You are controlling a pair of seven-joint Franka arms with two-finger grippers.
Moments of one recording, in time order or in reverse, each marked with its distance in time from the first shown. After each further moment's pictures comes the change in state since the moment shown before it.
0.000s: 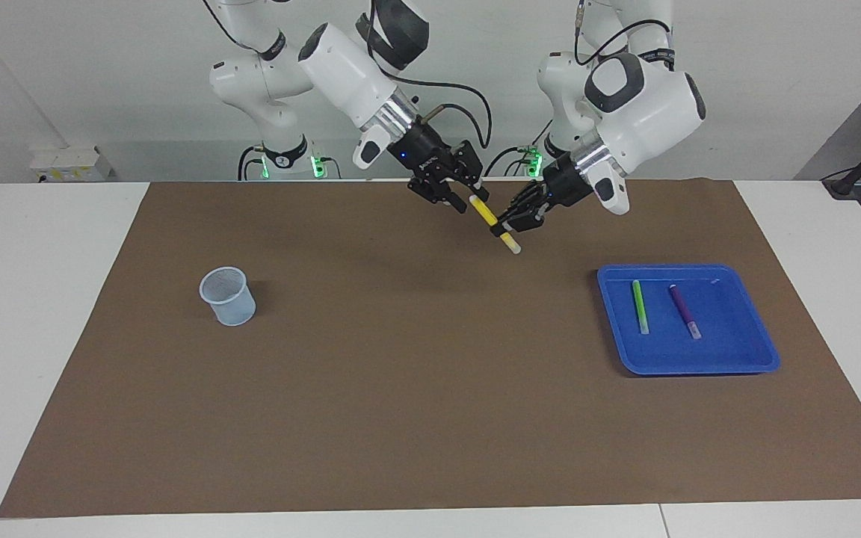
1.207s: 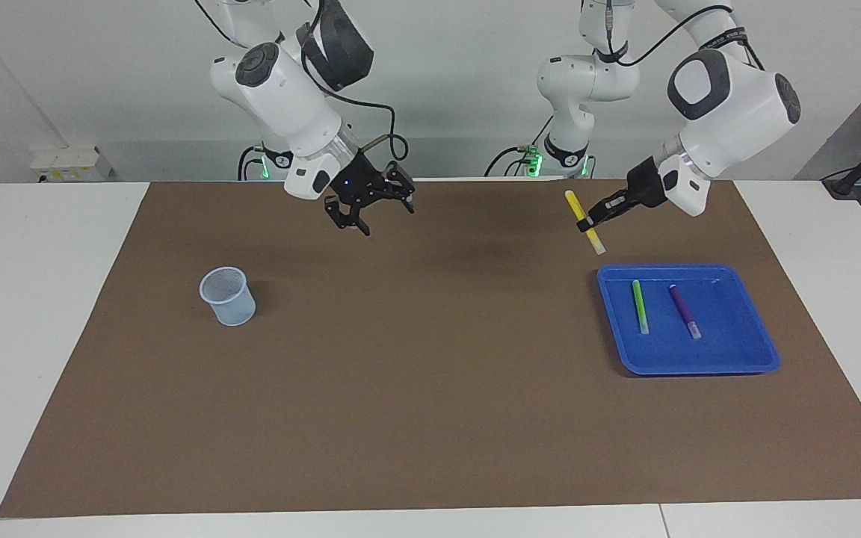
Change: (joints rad) left arm 0.332 -0.021 0.011 0.021 0.414 -0.353 0.850; right arm -0.285 -0.015 -0.014 0.082 -0.521 -0.698 -0.435
